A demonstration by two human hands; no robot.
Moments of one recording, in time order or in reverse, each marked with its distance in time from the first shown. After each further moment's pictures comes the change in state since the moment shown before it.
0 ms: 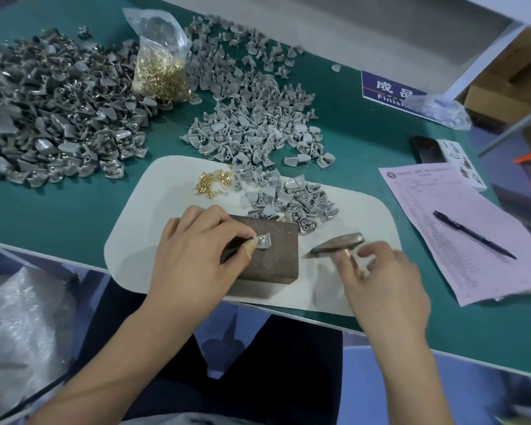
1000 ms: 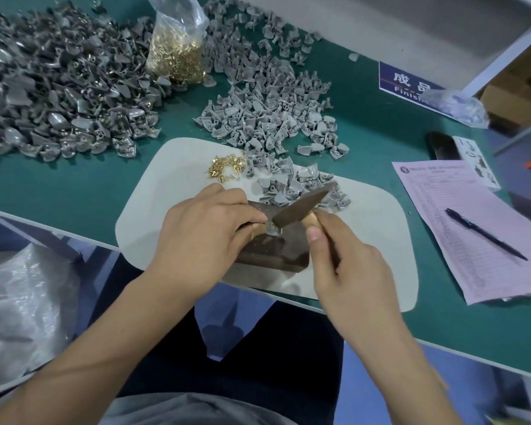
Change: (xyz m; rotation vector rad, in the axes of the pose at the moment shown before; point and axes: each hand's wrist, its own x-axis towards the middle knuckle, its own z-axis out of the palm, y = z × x) left_hand 0.012 -0.003 -0.012 0.124 -0.041 0.109; right_hand -0.029 -0.046 -0.011 0.281 -0.062 -0.483
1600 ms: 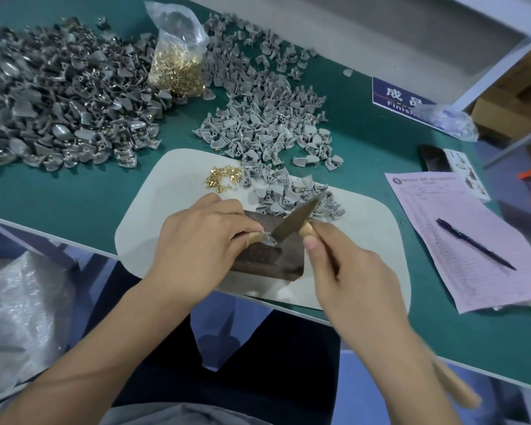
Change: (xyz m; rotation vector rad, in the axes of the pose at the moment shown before) left_hand 0.000 -0.002 0.001 -0.018 0.028 -0.004; right_hand 0.000 -0.005 -0.009 -0.167 -0.015 -0.047
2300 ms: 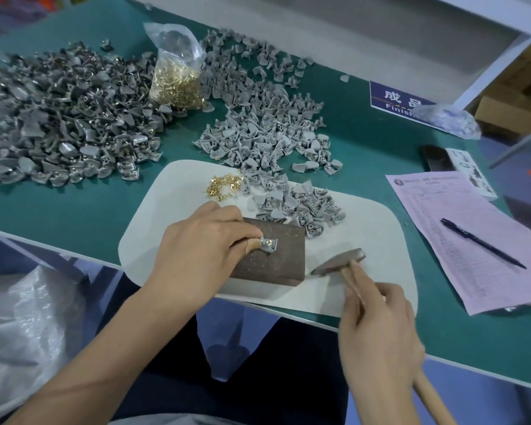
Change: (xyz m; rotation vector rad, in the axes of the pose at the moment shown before) left_hand 0.000 0.003 -0.002 -0.002 -0.054 -0.023; right_hand -0.048 0.043 0.043 -0.097 0.228 0.441
